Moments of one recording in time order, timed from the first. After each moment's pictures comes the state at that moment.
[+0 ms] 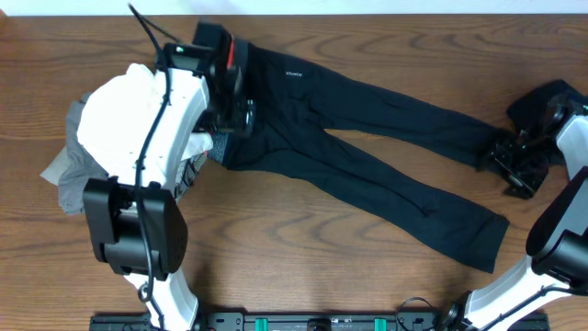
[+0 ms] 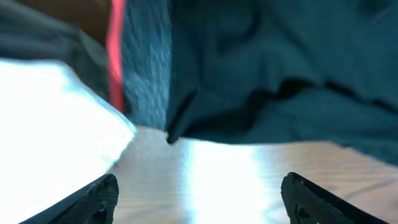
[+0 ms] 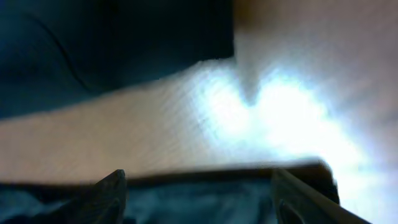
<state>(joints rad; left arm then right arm) -0.18 1.93 1.69 -1.26 0.07 -0.10 -0.47 1.93 1.35 -1.11 -0.17 0.27</state>
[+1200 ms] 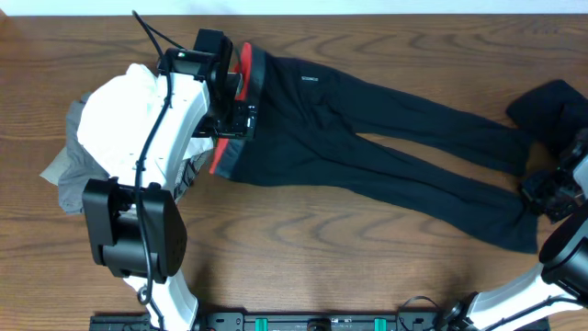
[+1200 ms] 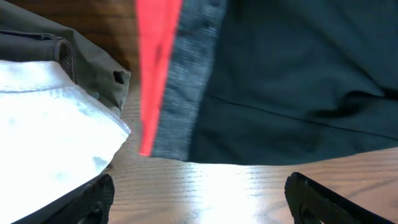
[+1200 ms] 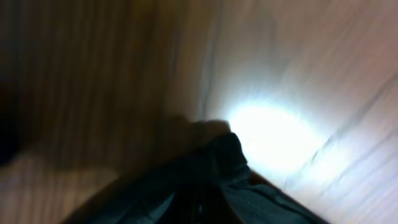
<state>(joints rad) -0.18 1.91 1.67 -1.23 0.08 -0.09 -0.64 1.90 1.16 -0.78 0.14 0.47</state>
